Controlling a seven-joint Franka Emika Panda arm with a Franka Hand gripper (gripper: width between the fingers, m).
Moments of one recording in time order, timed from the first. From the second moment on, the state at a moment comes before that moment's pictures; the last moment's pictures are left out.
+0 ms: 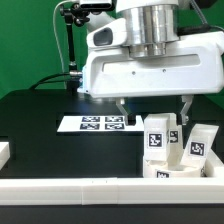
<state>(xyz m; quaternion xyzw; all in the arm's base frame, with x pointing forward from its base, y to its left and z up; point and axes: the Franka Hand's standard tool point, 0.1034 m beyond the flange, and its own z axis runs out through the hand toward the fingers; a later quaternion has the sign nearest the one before) 0.617 0.048 0.092 -0.98 0.20 -0.05 0.05</state>
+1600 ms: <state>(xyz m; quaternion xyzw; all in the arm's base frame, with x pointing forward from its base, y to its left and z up) 0.618 0.059 0.088 -0.88 0.46 -0.04 0.07</state>
